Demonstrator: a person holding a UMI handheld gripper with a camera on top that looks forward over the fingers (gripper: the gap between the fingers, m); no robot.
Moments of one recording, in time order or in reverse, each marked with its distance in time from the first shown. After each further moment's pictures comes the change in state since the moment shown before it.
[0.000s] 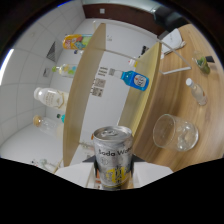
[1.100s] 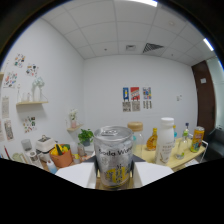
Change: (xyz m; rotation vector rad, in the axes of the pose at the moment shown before) arm -0.228 0.017 0.011 0.096 0.049 -1.227
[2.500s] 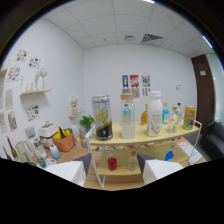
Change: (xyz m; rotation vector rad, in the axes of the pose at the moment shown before) arm 0.011 0.071 -0.070 -0.126 -0.007 0.012
